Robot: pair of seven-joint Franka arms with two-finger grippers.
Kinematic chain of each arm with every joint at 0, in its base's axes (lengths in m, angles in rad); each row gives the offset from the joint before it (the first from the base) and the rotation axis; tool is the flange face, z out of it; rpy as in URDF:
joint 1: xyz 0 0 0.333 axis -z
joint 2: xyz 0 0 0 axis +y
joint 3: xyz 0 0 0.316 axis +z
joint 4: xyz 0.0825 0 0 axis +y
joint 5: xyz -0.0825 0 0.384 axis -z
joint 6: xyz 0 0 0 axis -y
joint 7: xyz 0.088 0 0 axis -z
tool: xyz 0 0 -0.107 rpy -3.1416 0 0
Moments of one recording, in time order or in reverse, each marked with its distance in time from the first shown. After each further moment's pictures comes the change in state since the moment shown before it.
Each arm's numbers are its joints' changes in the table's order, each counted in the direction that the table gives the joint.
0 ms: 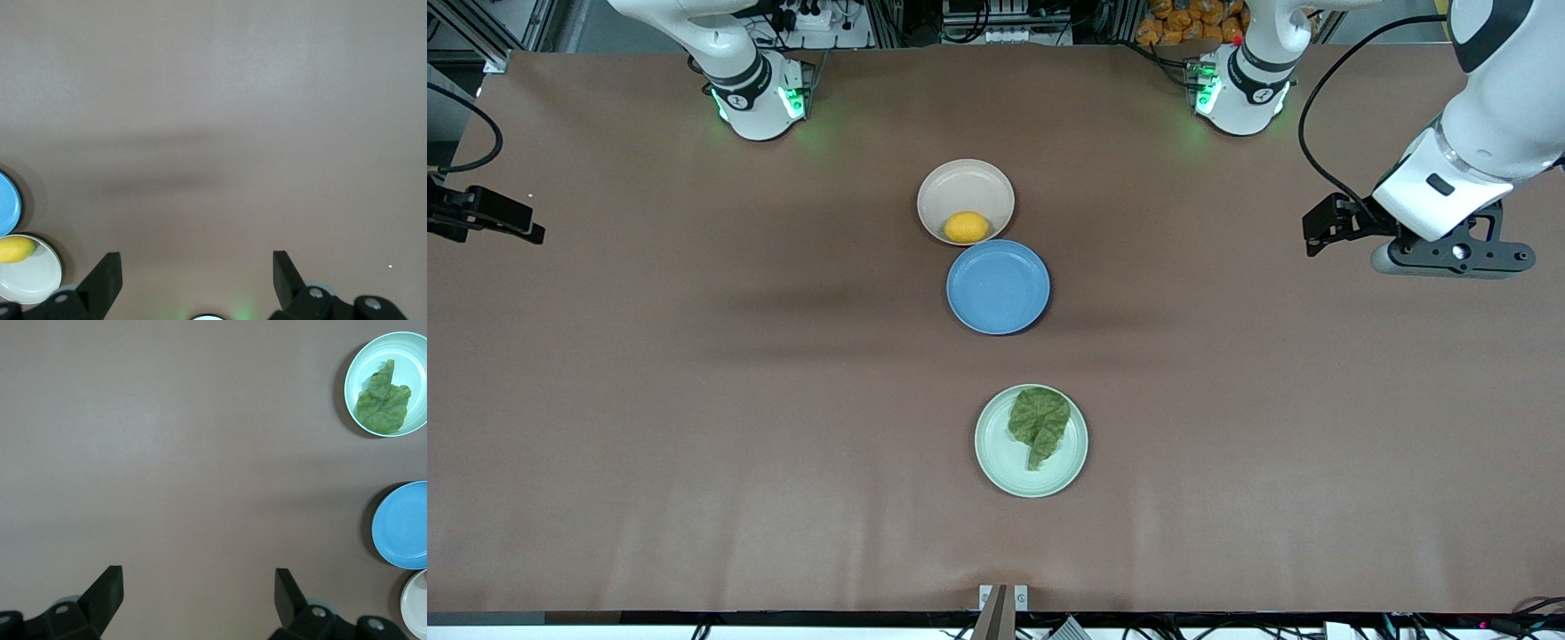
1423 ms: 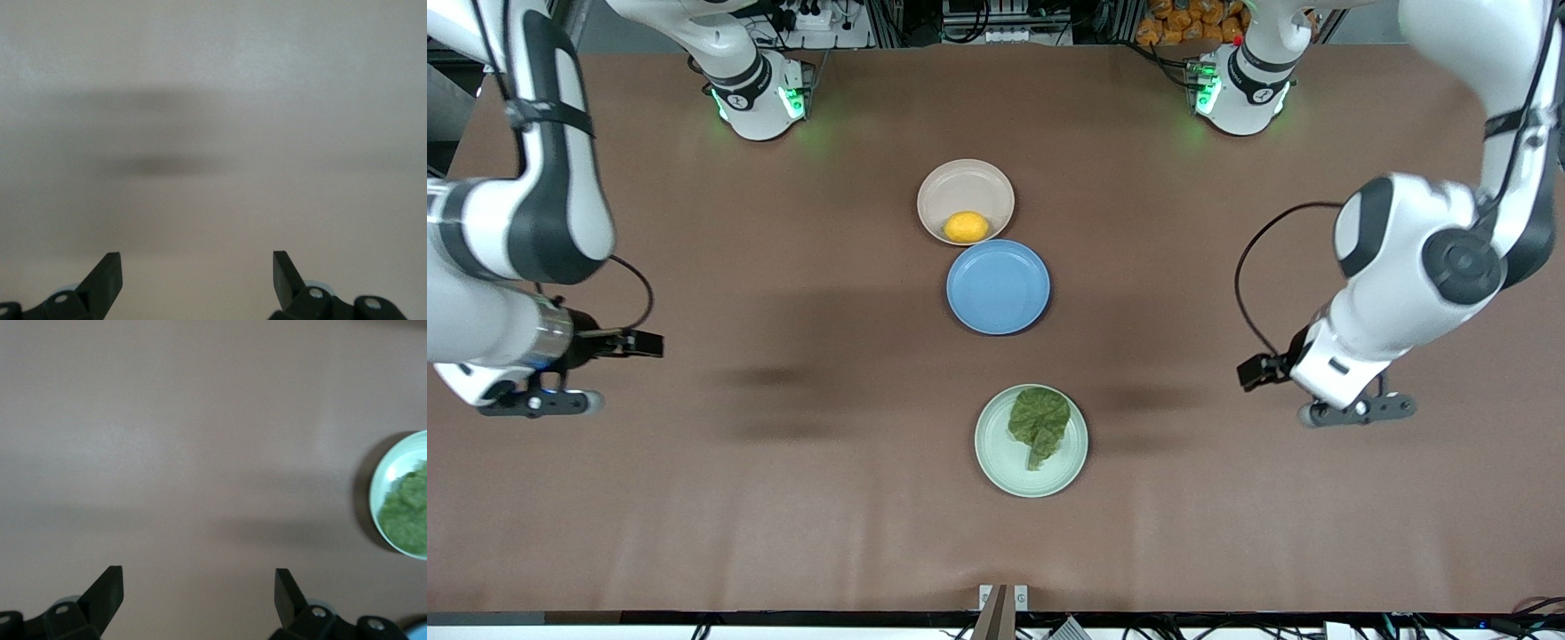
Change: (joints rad) left arm -0.083 0.321 -0.101 0.013 -0.039 0.420 -0.189; right arm -0.045 0.308 0.024 0.029 -0.001 0.275 0.014
